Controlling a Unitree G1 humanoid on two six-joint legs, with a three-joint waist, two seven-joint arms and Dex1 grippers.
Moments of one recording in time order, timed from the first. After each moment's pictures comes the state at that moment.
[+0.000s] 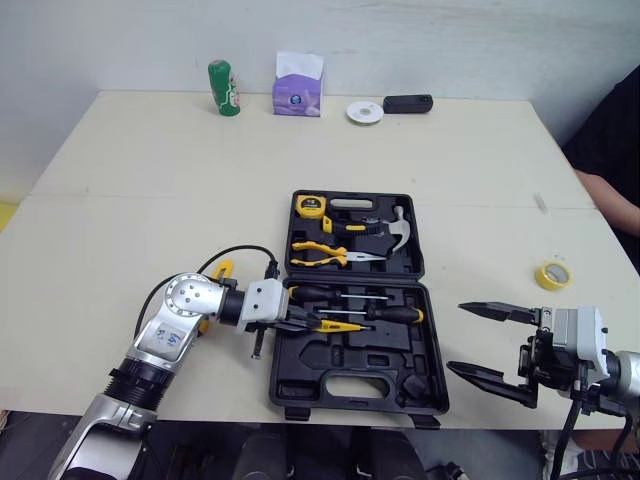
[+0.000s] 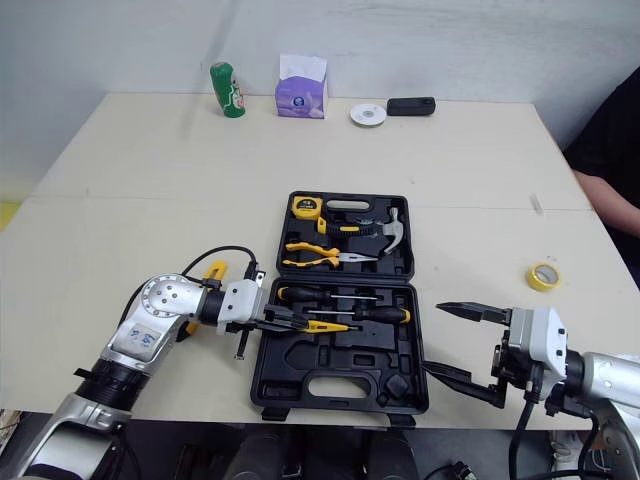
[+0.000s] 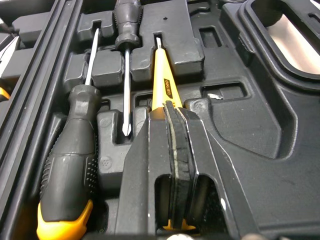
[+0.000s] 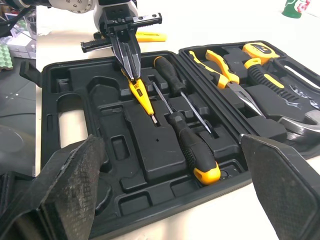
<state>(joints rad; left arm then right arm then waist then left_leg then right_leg) -0.43 0.56 -0.25 0.09 -0.18 -0.10 -1.23 0.28 -0.79 -0.38 -0.41 0.61 0.08 1.20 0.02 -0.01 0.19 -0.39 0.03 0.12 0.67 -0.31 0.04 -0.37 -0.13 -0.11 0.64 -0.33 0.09</state>
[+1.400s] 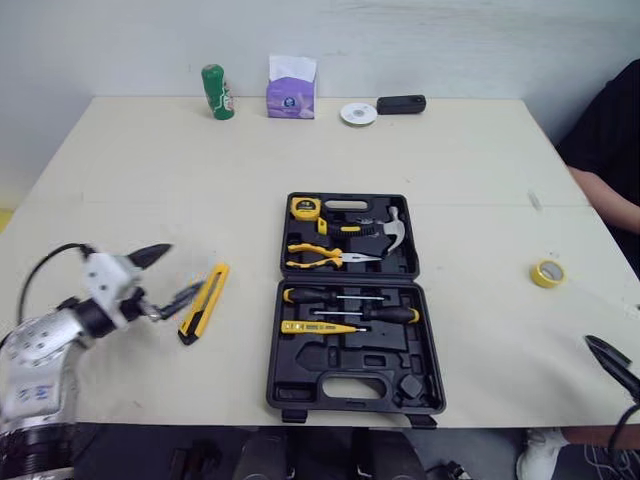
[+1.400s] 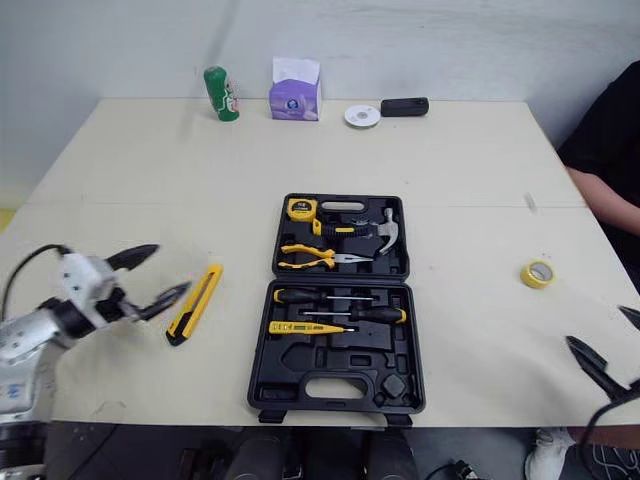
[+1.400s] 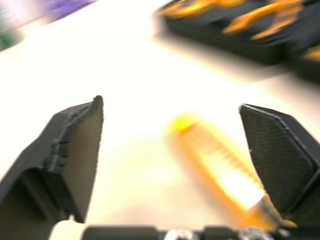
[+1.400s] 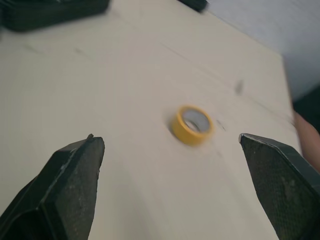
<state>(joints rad) 0.00 0.67 0.47 0.11 -0.34 -0.08 -0.79 0.35 -0.73 -0.79 0.37 0.45 -0.39 1.04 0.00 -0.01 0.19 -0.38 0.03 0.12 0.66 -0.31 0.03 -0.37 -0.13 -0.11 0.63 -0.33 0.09</state>
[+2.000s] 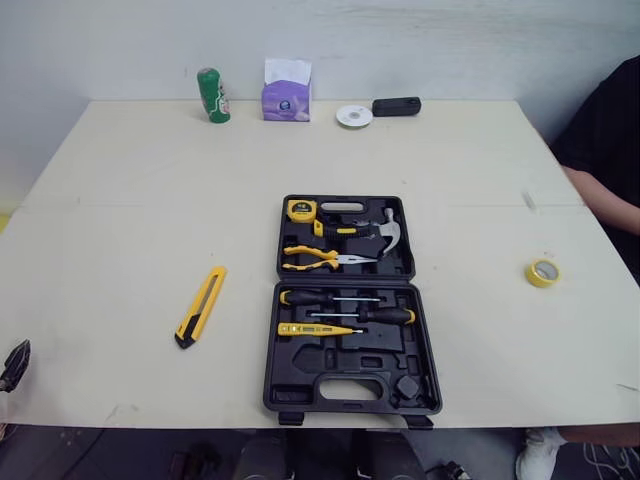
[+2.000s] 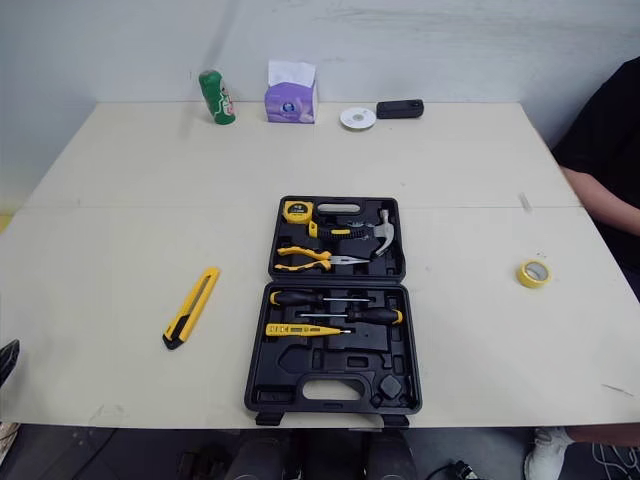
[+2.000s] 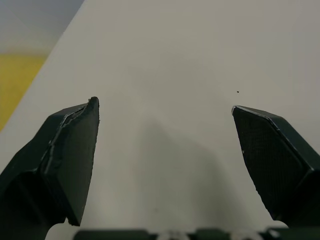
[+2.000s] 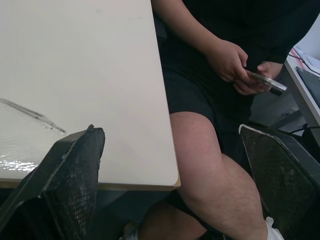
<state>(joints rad) 0.28 0.69 0.85 0.39 -0.39 -0.04 -0.58 0.41 -0.75 -0.90 0.79 0.42 -0.62 0.88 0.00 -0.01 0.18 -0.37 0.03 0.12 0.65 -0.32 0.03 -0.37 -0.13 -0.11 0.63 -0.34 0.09</state>
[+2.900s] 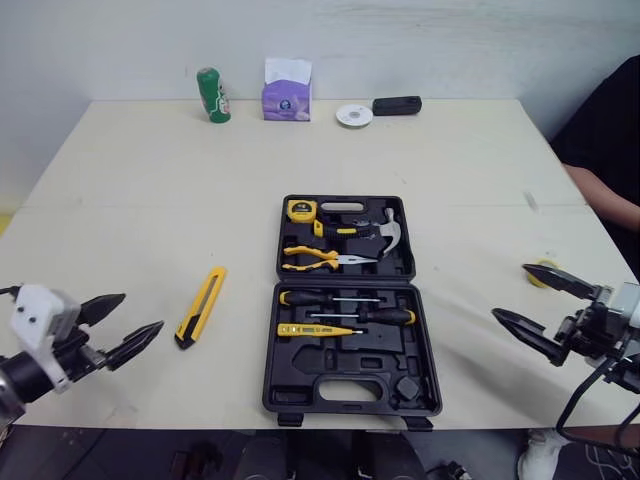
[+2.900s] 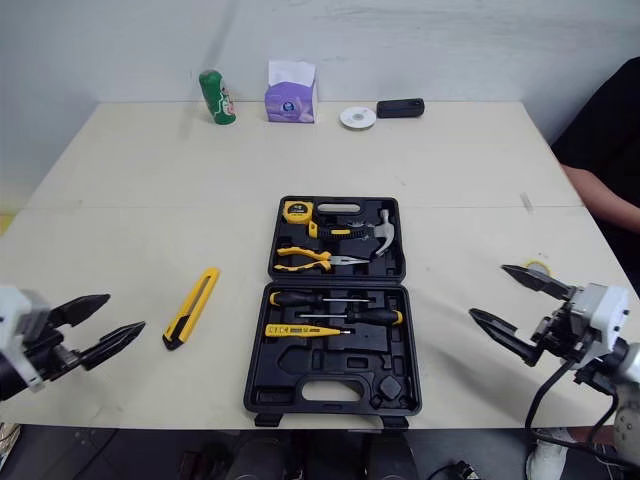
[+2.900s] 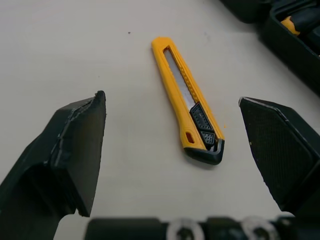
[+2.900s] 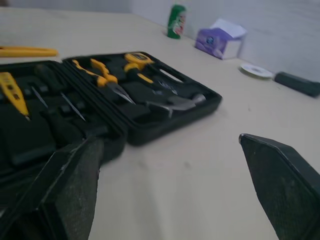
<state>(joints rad) 0.35 0.82 0.63 -0.48 -0.71 0.63 -0.64 0.11 -0.75 -0.41 -0.07 0.66 -0.11 1.20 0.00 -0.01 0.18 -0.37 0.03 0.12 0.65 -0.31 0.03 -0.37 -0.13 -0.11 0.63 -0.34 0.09</state>
